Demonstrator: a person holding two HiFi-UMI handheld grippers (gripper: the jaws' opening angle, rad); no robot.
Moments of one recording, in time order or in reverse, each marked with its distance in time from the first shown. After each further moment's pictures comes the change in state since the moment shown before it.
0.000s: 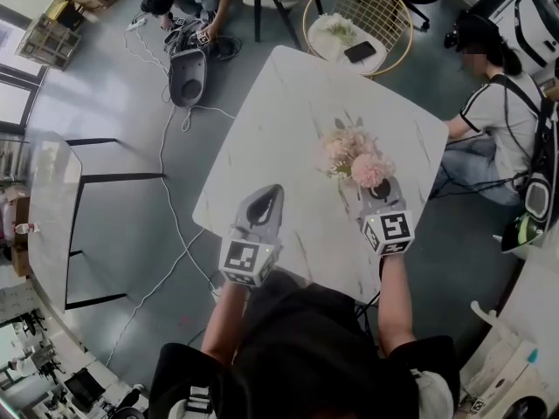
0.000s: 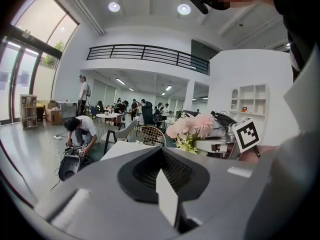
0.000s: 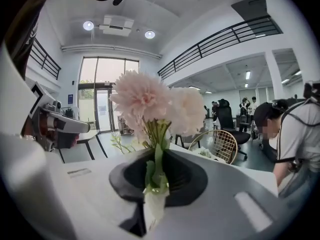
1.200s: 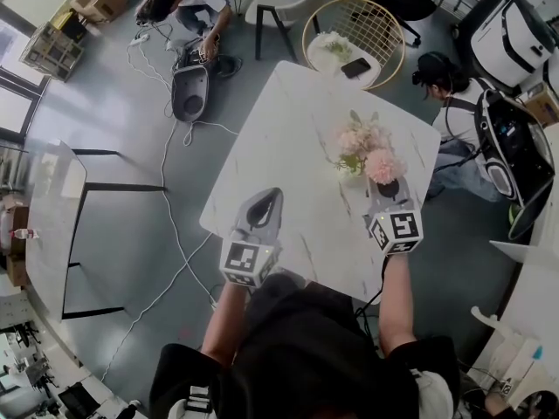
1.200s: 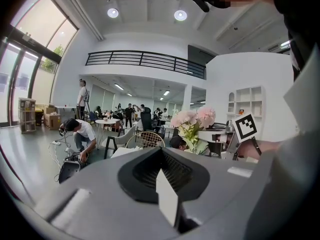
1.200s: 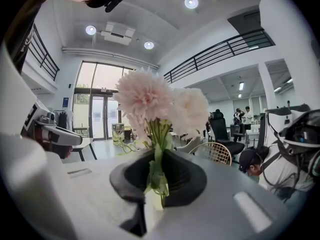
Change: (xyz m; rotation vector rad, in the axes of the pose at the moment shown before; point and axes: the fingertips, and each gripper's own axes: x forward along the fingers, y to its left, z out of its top) left arm -0.027 0.007 0.017 0.025 -0.058 -0.016; right arm -0.021 0.000 0.053 -0.007 -0.115 -0.074
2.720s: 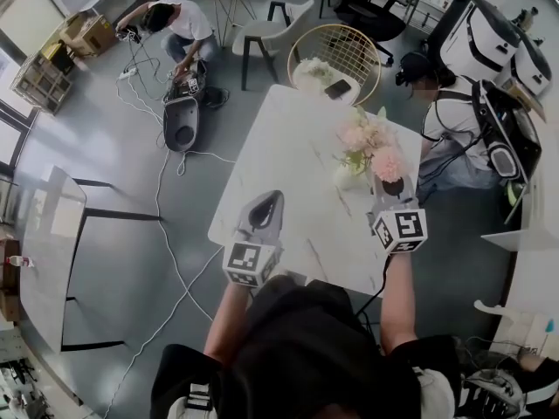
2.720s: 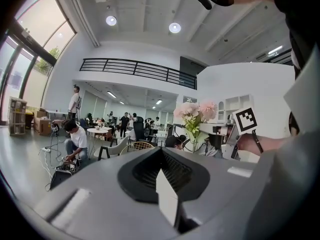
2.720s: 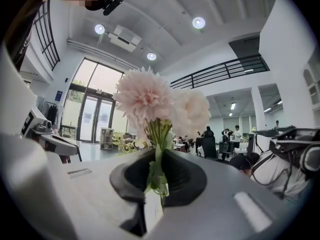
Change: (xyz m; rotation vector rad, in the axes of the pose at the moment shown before) left arm -0.050 0.011 0.035 0.022 -0.112 -0.100; right arm -0.048 0.043 0.083 -0.093 -0.135 -0.138
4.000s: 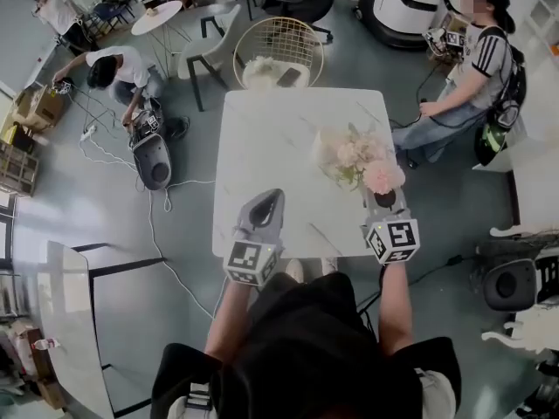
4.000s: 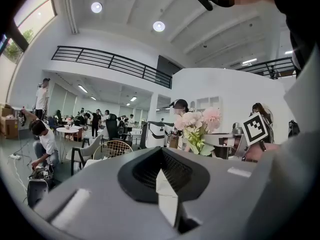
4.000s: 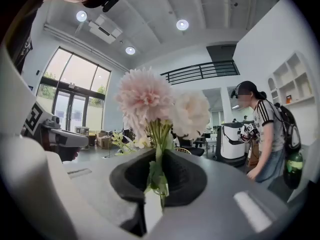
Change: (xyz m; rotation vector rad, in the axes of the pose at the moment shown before) left arm -0.018 -0.036 -0.008 0.066 0.024 -0.333; right arm -0.120 0.042 -0.046 0.090 0.061 -0.316
